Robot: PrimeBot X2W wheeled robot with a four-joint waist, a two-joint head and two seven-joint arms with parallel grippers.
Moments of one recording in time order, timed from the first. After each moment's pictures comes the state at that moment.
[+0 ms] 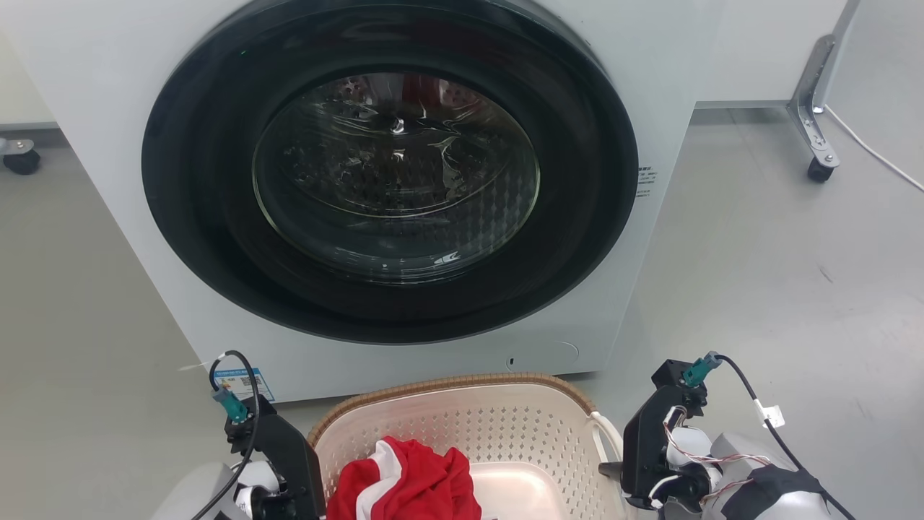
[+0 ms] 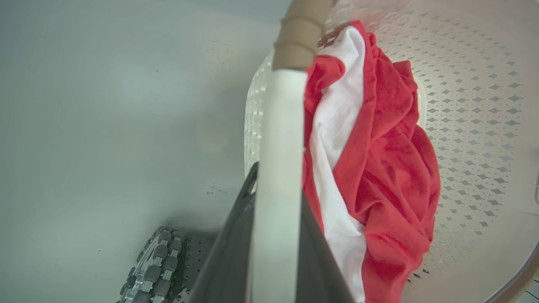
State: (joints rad) left arm -0.65 0.05 -0.30 1.29 -0.75 -0.12 0.67; right arm -0.69 -0.04 0.57 1.20 0.83 0.14 0.58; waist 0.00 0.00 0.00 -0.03
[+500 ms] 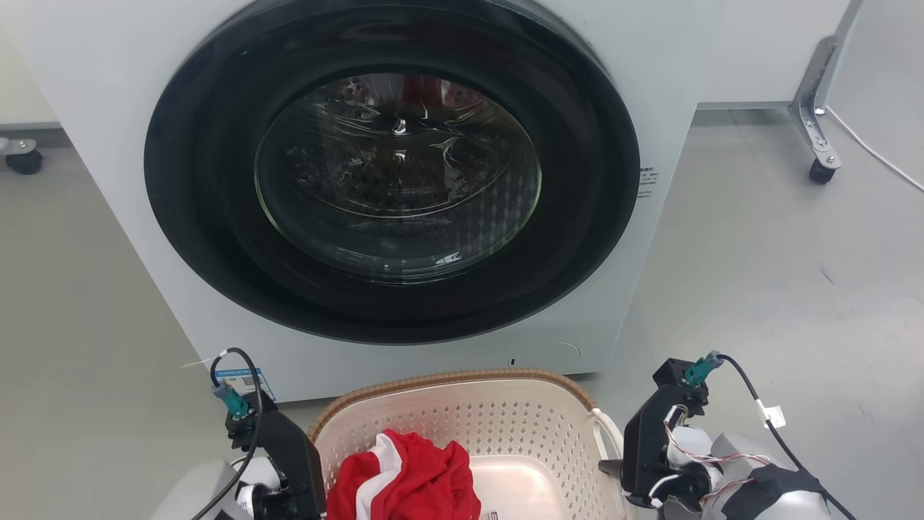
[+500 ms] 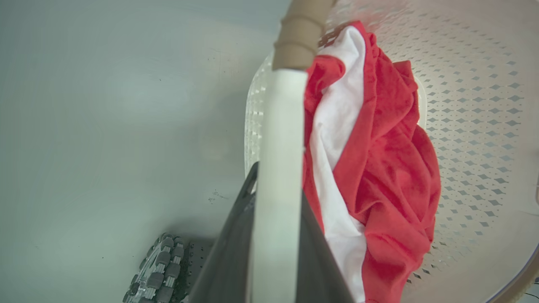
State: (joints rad) left arm -0.65 0.05 -0.32 1.28 -0.75 -0.12 0.65; right arm -0.69 -0.04 0.58 1.21 0.85 0.14 0.56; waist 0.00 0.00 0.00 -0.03
